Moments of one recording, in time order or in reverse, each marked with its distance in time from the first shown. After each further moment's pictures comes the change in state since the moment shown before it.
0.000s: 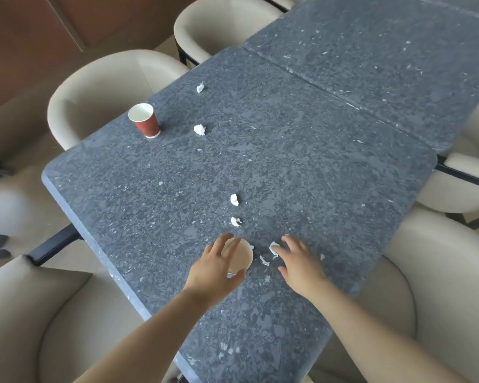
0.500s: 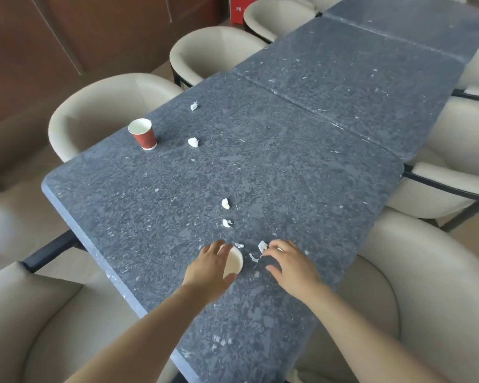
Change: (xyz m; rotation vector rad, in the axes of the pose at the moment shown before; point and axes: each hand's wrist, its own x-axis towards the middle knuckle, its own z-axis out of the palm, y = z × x) left_hand -0.017 0.020 -0.008 0.150 -0.089 -0.042; right_hand -0.049 -0.015 -0.034 0.168 0.221 -0.121
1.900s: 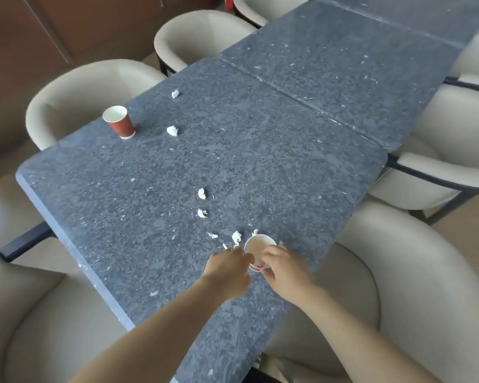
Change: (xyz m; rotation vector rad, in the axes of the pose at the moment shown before) left_hand 0.015 0.109 0.011 0.144 -0.234 0.108; right_hand -0.038 0.041 -0.014 0.034 -0.077 -0.022
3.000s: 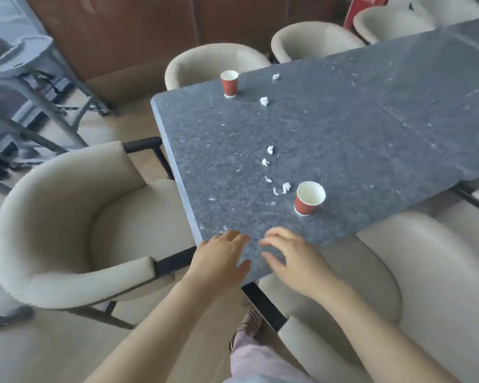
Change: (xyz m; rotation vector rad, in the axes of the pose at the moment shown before) left_hand -0.222 0.079 0.077 -0.296 0.411 -0.410; right_hand -0.148 -0.085 -0.014 0.135 -0.102 -0.413
